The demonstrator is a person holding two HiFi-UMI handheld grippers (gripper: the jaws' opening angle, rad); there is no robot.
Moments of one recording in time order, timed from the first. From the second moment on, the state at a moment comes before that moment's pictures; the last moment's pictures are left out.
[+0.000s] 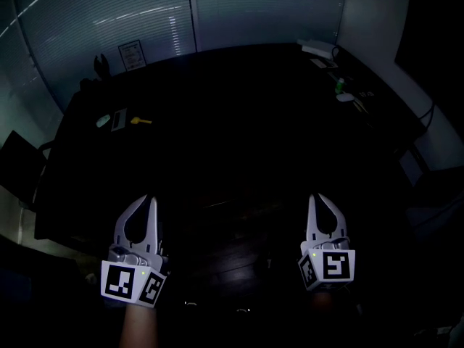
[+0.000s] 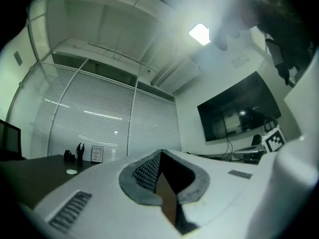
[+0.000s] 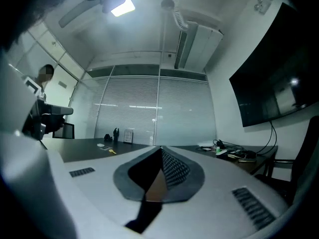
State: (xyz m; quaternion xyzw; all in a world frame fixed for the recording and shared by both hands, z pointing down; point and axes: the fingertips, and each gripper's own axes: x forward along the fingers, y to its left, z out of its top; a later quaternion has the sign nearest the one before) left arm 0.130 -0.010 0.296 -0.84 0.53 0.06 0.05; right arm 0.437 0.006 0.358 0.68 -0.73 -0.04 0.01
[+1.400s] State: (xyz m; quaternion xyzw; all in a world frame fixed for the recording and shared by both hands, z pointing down) left arm -0.196 -0.011 0.240 -0.74 0.66 0.08 0.09; right arm 0.029 -0.099 0.227 0.50 -0.85 -0.15 -0.07
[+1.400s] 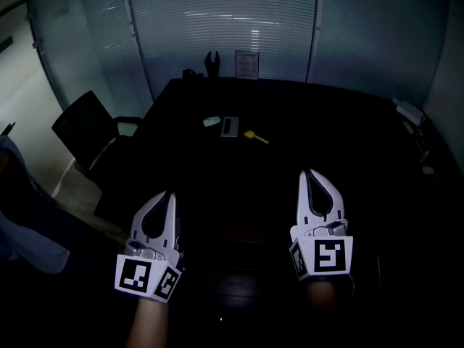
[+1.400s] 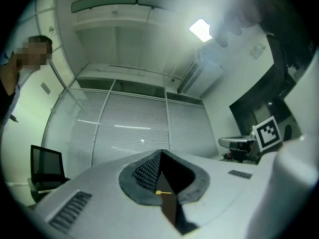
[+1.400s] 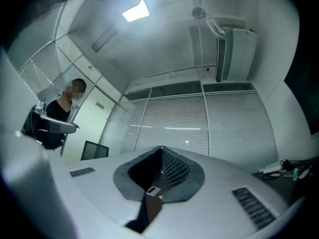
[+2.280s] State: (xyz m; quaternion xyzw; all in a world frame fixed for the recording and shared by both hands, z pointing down) left arm -0.335 -0.134 0.249 -0.71 0.70 0.09 0.09; right arm -0.095 -0.249 0.260 0.49 -0.86 -0.13 -0.03
